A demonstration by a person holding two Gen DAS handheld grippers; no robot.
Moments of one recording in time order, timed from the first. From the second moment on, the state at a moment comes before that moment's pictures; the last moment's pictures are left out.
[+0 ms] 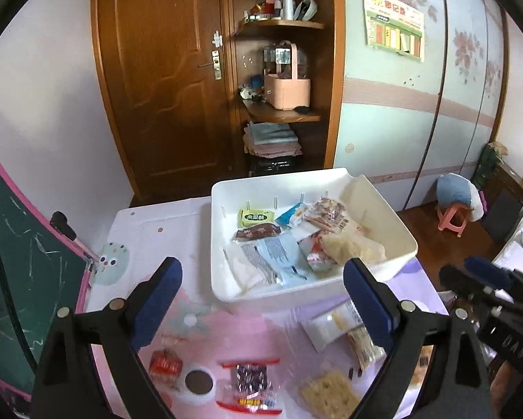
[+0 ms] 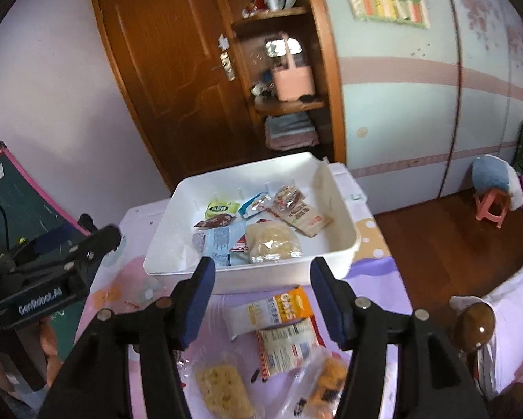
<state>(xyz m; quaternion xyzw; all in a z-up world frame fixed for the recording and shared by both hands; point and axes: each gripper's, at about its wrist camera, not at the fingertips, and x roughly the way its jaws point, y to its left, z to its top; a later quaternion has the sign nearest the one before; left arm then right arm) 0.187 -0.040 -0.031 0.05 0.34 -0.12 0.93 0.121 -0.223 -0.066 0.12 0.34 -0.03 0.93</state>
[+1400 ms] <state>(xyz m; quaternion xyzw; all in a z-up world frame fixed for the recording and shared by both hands) 0.090 -0.055 -0.167 0.05 0.50 -0.20 0.84 0.041 -0.277 -0.186 0.14 0.46 -0.05 0.88</state>
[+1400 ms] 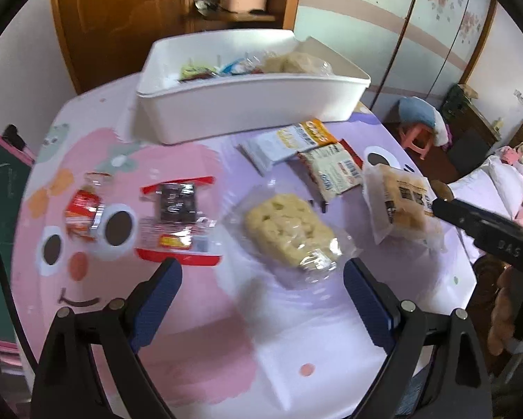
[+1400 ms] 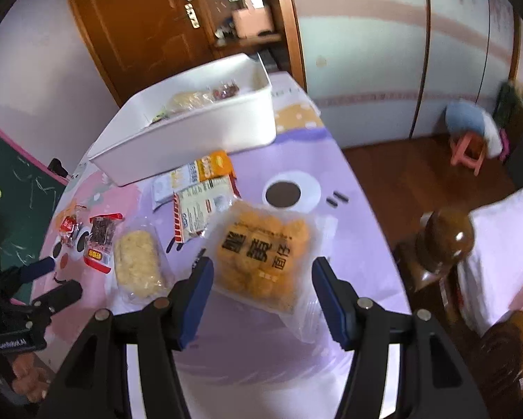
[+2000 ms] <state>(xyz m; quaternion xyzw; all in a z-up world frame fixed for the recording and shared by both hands) 0.151 -0.115 -0.230 0.03 0.58 -0.14 0.80 0.080 -0.286 -0.206 0.21 0.48 -0.07 0.85</state>
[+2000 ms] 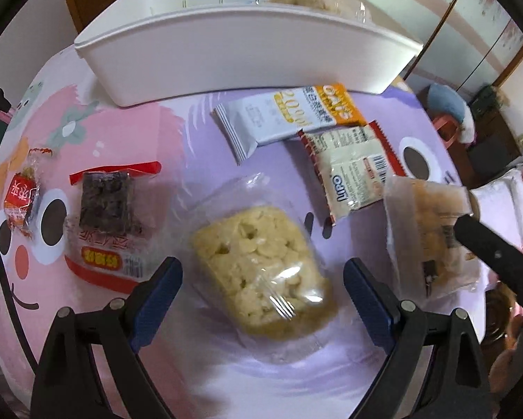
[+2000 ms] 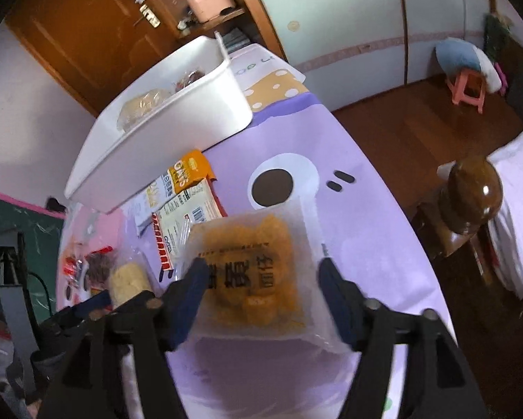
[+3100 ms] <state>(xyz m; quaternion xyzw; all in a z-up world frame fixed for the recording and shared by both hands) 0.106 -0.079 -0.216 0.08 0.54 -0.15 0.83 0.093 -0.241 -0.210 0.08 0.52 -0.07 0.85</state>
